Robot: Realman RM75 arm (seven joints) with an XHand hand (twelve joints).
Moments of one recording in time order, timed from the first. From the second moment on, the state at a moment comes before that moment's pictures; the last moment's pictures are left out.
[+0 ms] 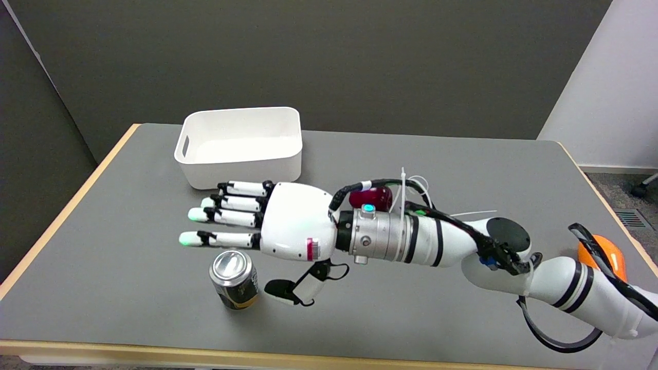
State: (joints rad) arm 0.29 -0.92 -2.21 1.79 -0.84 0.46 1.12
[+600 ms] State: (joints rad) arm 0.36 -0.96 -2.27 1.75 -0.96 0.45 1.18
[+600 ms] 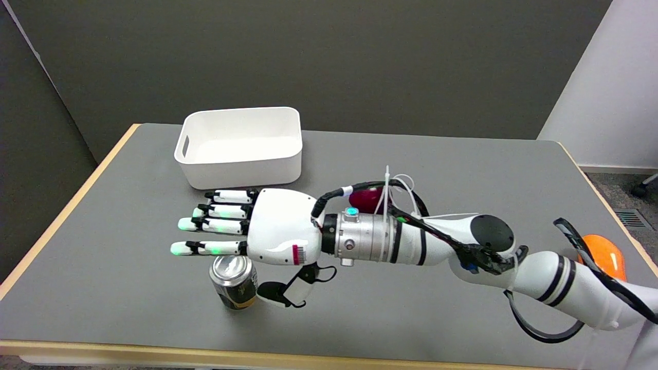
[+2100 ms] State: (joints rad) arm 0.46 -1.12 -2.37 1.47 -0.99 0.43 1.23
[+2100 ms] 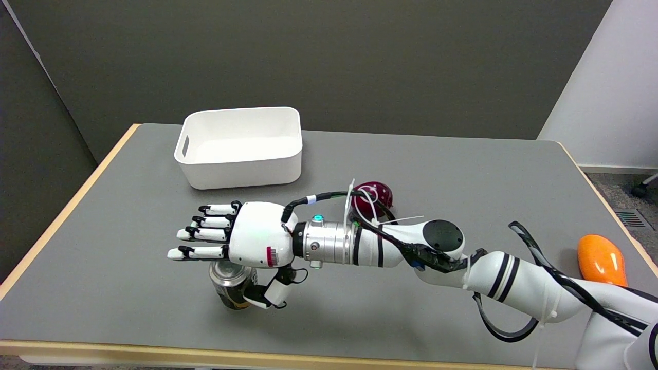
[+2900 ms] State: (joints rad) arm 0.46 -1.13 -2.37 1.43 -1.00 0.40 1.23
